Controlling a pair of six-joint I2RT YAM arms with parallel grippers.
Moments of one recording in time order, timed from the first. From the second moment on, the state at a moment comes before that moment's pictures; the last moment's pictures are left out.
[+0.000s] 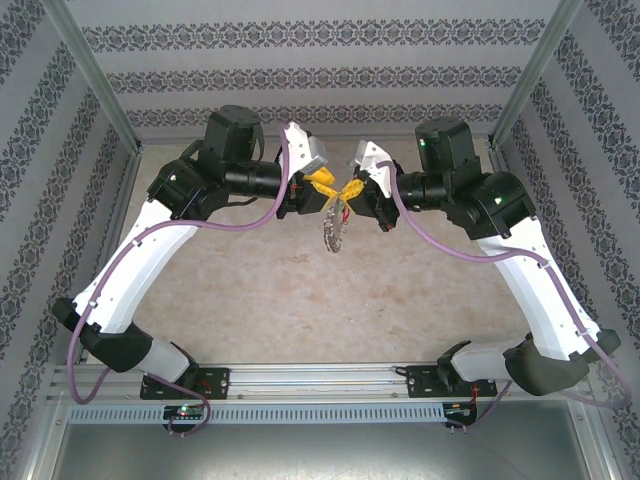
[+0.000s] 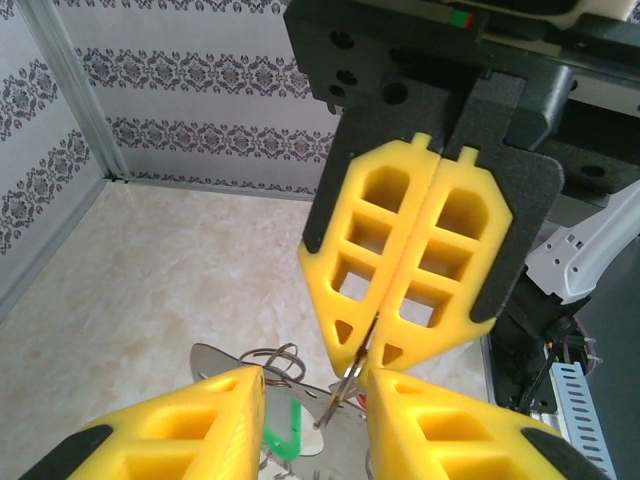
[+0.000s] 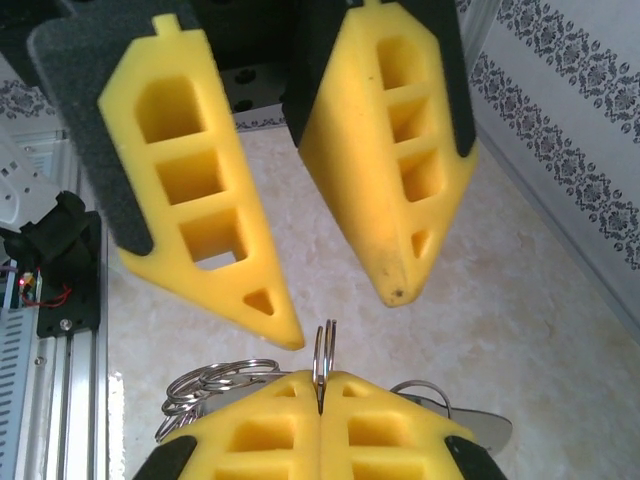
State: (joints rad) left arm -0.61 1.49 1.89 -0.86 0.68 0.34; right arm 0.56 1.33 1.80 -1.06 -0.59 -0.44
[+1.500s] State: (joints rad) left arm -0.67 1.50 1.88 -0.93 0.64 0.47; right arm 0.56 1.32 1.80 -1.11 -0.59 -0.45
